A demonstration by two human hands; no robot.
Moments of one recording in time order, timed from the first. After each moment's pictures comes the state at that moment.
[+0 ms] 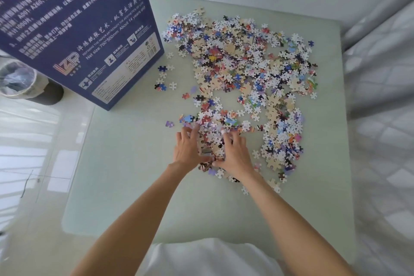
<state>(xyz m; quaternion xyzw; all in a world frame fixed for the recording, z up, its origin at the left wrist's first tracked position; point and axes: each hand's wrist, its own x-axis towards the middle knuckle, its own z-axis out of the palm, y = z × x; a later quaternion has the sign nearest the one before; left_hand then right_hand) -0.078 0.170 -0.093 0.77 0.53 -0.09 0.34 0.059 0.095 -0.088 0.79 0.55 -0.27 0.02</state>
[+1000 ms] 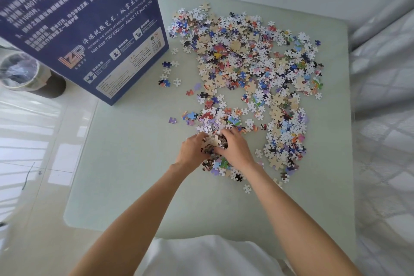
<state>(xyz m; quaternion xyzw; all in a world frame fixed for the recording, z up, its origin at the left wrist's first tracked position) -0.078 0.164 -0.079 0.74 0.52 -0.05 0.43 0.059 0.110 -0.078 0.77 0.53 -0.34 -0.11</state>
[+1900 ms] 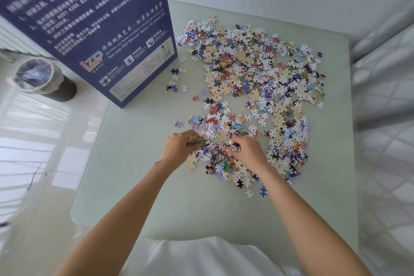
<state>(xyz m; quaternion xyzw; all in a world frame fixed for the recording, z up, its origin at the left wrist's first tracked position) -0.117 0.187 -0.057 0.73 0.55 0.01 0.41 0.083 0.104 -0.062 0.76 0.55 -0.34 -0.09</state>
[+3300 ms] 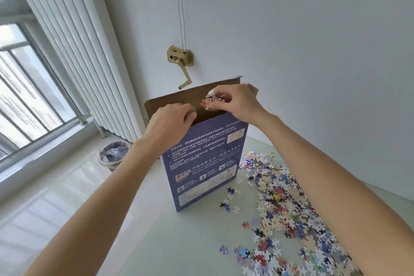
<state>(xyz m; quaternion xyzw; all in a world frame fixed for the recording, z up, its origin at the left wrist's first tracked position) -0.217 0.389 0.229 0.79 0.58 0.21 0.00 -0.023 0.438 0.240 0.47 0.80 -0.20 -0.32</state>
